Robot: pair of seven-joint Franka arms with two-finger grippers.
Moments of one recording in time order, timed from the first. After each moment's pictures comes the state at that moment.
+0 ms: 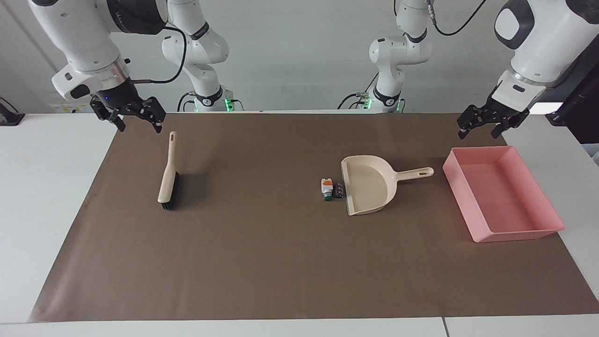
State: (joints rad) left arm -0.03 -0.01 0.02 -1.63 -0.01 1.60 0.06; right arm -0.02 -0.04 -0.01 -1.65 -0.02 1.57 0.04
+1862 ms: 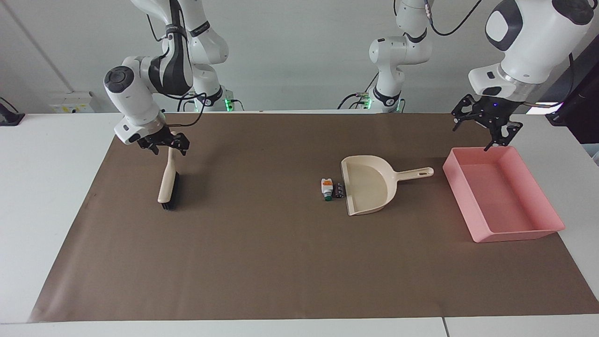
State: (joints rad) left arm -0.05 -0.02 0.00 -1.67 -0.01 1.67 1.09; right arm -0.09 -0.20 -0.01 -2.43 -0.02 2.11 -0.04
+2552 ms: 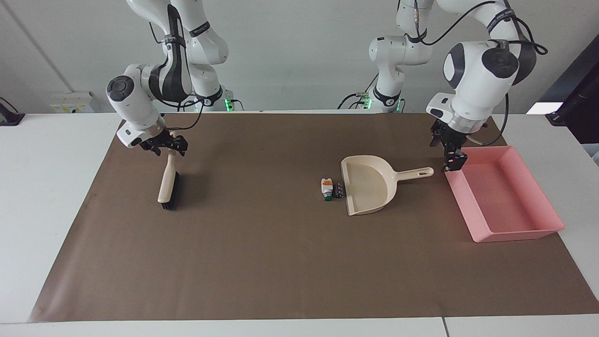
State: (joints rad) left arm -0.17 -0.02 -0.01 -1.96 0.08 1.90 1.39; right arm -0.13 -0.20 -0.01 -2.51 -0.02 2.16 -0.08
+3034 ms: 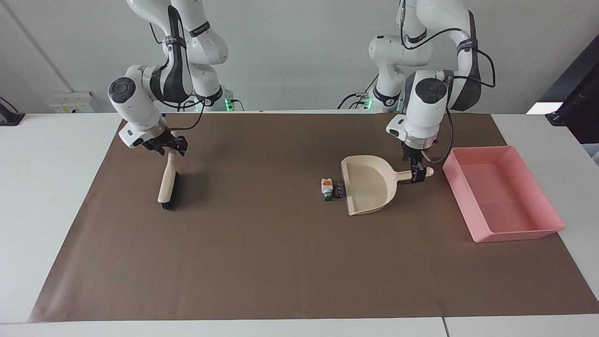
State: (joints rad) left arm -0.27 -0.02 -0.01 -2.22 0.23 2.17 1.19; right arm -0.14 -0.20 -0.01 -2.52 -0.02 2.16 -0.08
